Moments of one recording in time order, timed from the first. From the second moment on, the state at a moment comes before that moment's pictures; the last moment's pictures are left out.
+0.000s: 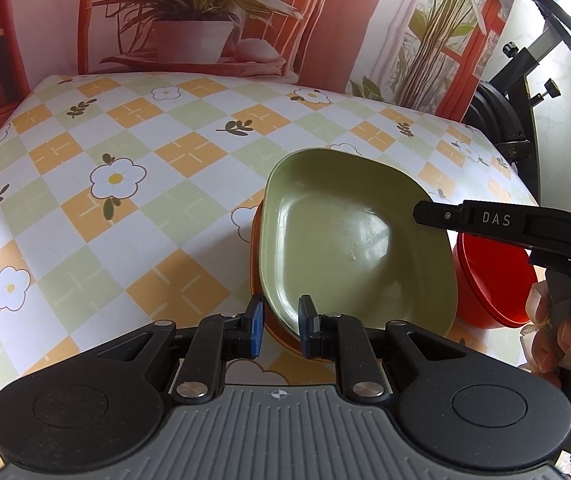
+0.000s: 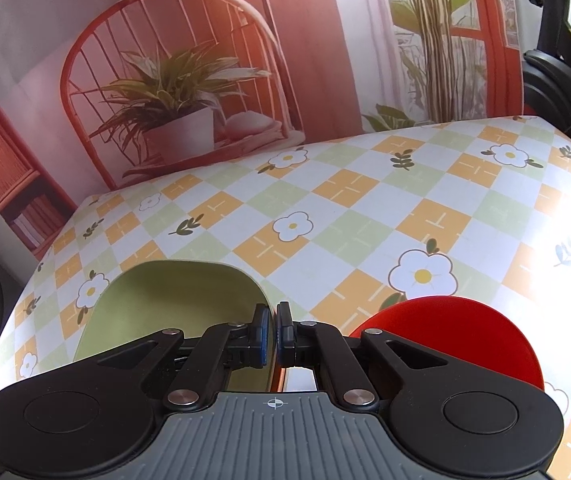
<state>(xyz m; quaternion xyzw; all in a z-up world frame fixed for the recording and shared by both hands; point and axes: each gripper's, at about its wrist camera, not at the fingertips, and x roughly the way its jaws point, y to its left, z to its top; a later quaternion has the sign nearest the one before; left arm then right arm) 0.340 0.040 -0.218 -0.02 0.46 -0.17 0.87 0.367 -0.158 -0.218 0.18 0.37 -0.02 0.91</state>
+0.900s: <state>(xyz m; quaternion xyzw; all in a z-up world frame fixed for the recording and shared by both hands) 0.341 0.048 -0.229 -0.07 0.47 -0.16 0.87 0.348 -0.152 -0.211 0.14 0.38 -0.02 0.91</state>
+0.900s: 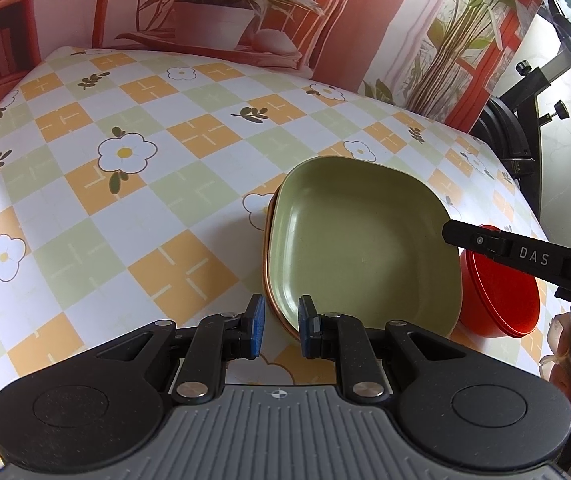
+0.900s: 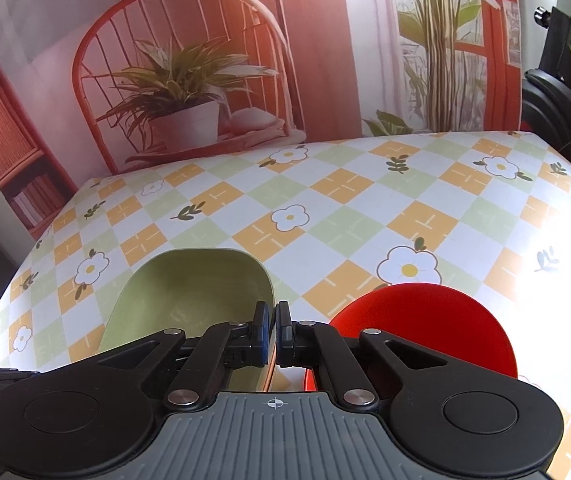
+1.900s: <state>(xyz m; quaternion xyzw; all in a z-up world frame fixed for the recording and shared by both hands) 0.339 0.024 -0.190 -0.06 0.42 -0.17 0.89 0.325 -0.209 -0.180 0.17 0.31 -0.07 0.93</state>
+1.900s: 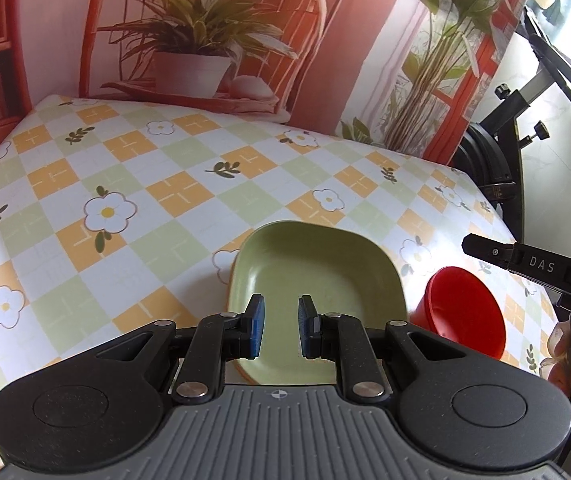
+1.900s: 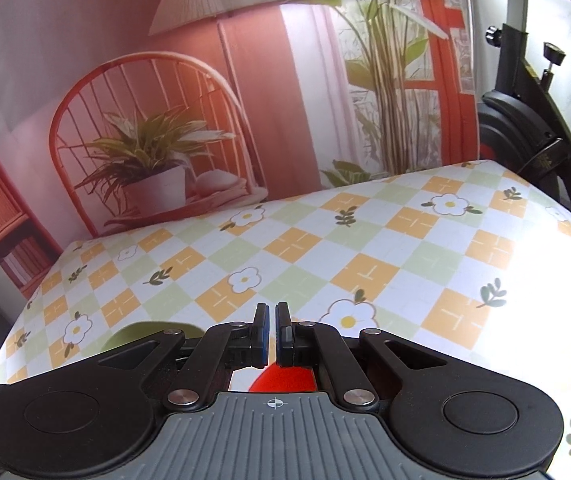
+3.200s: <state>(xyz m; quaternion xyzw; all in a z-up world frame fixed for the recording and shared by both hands) 0.347 -0.106 -0.225 -0.03 0.48 -0.25 0.84 0.267 -0.282 -0.249 0.26 0.34 -0.07 0.90</state>
